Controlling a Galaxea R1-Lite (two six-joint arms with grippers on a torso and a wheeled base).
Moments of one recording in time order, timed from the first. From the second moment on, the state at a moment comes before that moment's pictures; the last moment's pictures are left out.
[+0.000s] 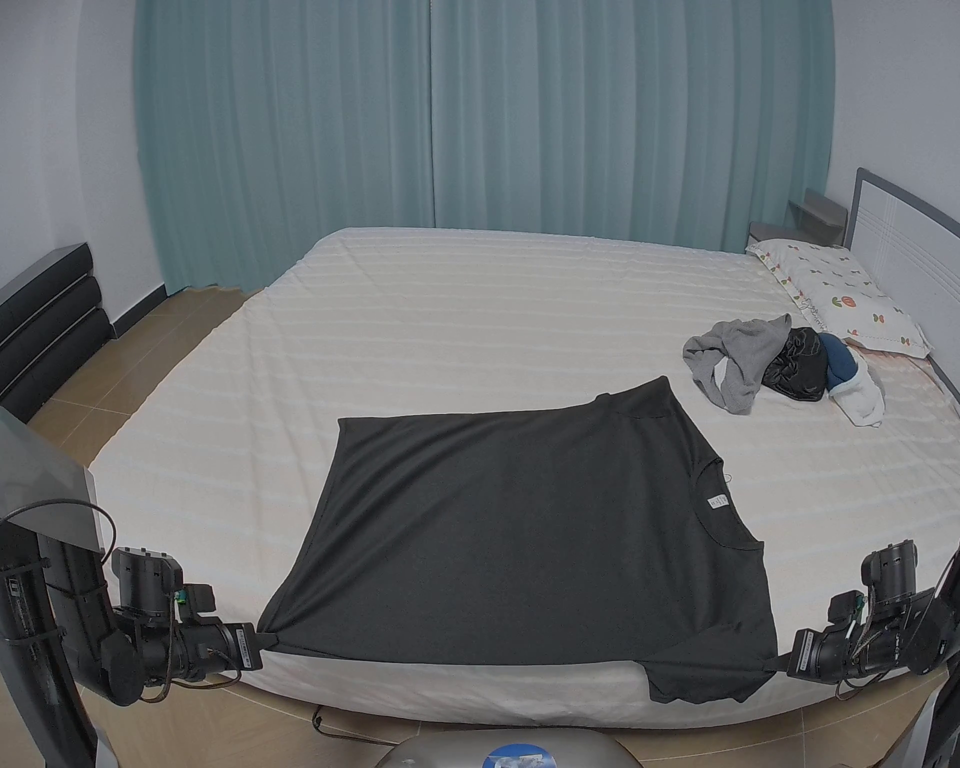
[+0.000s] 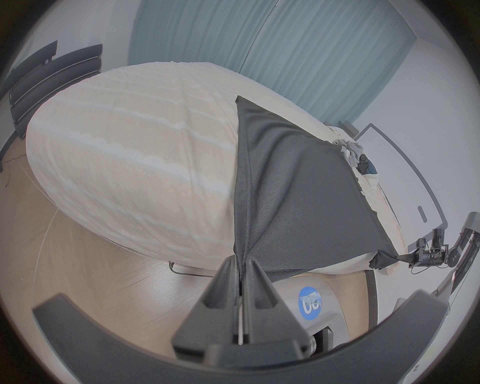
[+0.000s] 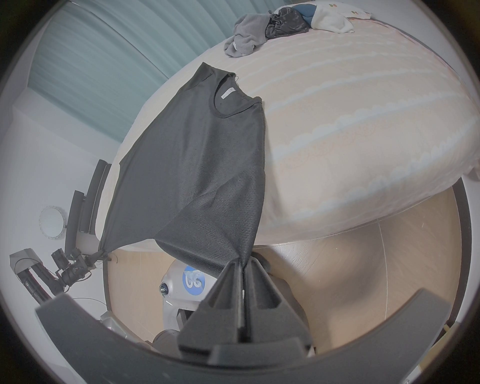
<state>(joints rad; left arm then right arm) 0.01 2.17 -0.07 -1.27 -0.34 -0.24 -0.05 1.90 -0.02 -0.88 0.31 0.36</state>
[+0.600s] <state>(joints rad) 0.03 2.11 -0.02 -1.21 -0.34 -0.10 -0.01 1.76 -0.02 -0.67 0.26 0.28</state>
